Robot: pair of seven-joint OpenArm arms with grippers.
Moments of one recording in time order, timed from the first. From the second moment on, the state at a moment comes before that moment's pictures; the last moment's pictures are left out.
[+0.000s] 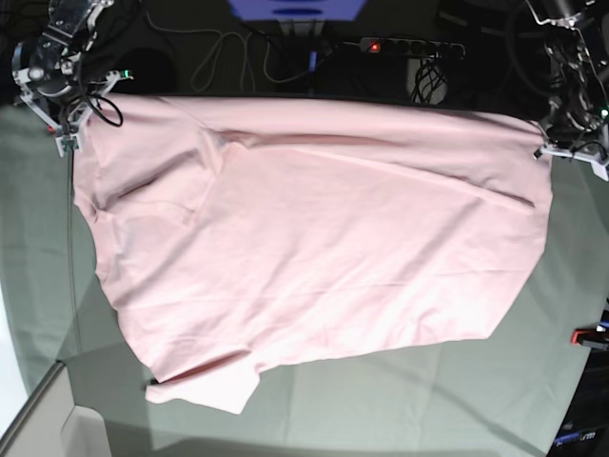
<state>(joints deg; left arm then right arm) 13.3 -14.6 -34.2 77.6 -23.5 0.5 46.7 -20.3 -5.2 42.3 98.9 -20.4 40.3 -45.9</state>
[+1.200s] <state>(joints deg) 10.1 -9.8 -46.4 88.3 -23.3 0.2 47.3 -5.5 -1.9 46.9 102.7 -21.5 40.3 -46.8</state>
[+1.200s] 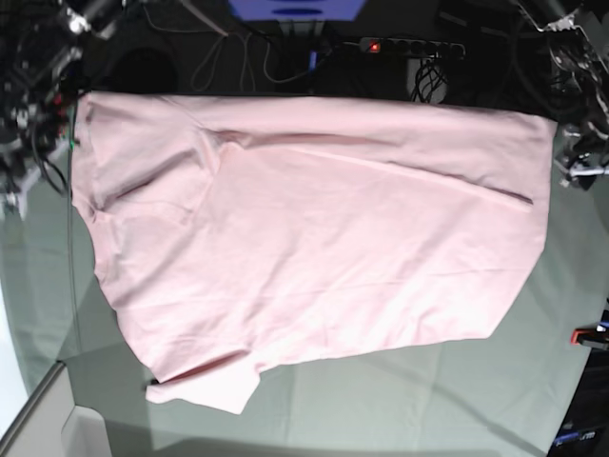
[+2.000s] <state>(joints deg) -13.1 -20.6 -37.3 63.4 -23.5 0.2 37.0 29.6 9.3 35.0 41.7 -21.9 40.1 -23.1</state>
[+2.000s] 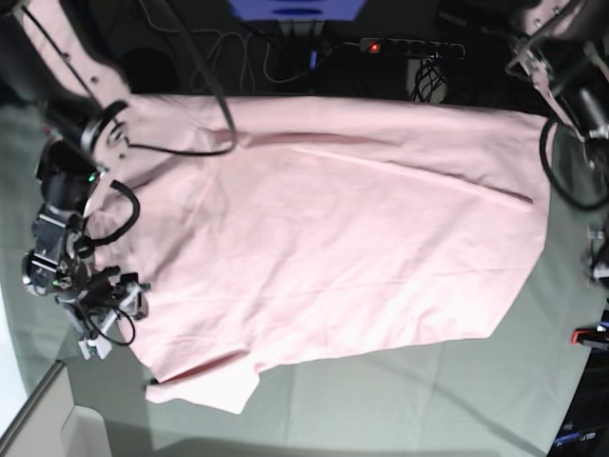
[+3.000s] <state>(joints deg) -18.5 -21.7 -15.4 37.3 -23.3 0.5 15.8 33.6 13.3 26.8 17.5 -21.5 14.7 0.8</state>
